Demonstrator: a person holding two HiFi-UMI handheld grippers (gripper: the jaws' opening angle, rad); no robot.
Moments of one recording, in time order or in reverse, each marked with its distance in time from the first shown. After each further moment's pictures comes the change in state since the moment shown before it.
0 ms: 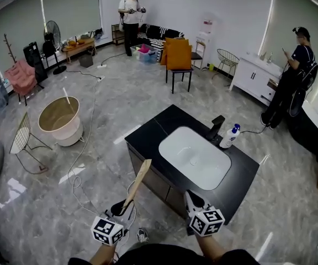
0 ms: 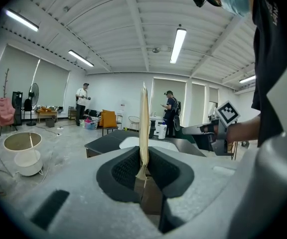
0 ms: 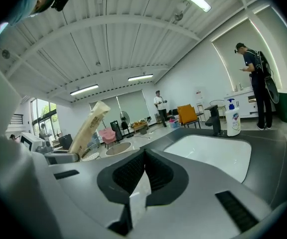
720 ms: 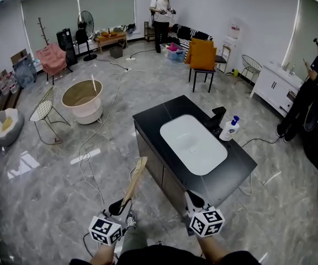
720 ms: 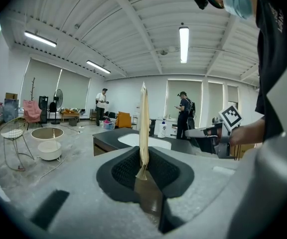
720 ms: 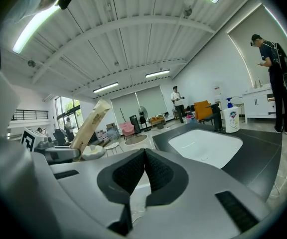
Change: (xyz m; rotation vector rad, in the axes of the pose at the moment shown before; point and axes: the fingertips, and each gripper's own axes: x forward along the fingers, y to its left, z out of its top) left arm -0.060 -0.177 -0.041 -0.055 -0.035 0.253; right arm -0.141 -0.043 -0.037 -0.082 0.061 0.236
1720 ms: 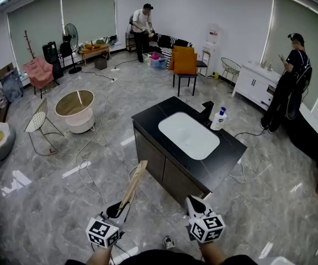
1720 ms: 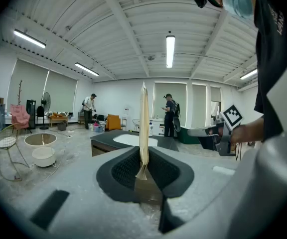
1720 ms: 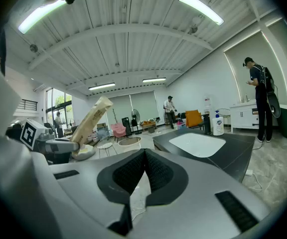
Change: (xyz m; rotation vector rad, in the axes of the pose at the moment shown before) left arm -0.147 0.008 -0.004 0.057 -0.003 -0.131; right arm -0.095 0.139 -0.031 -0.059 -0.037 -0.140
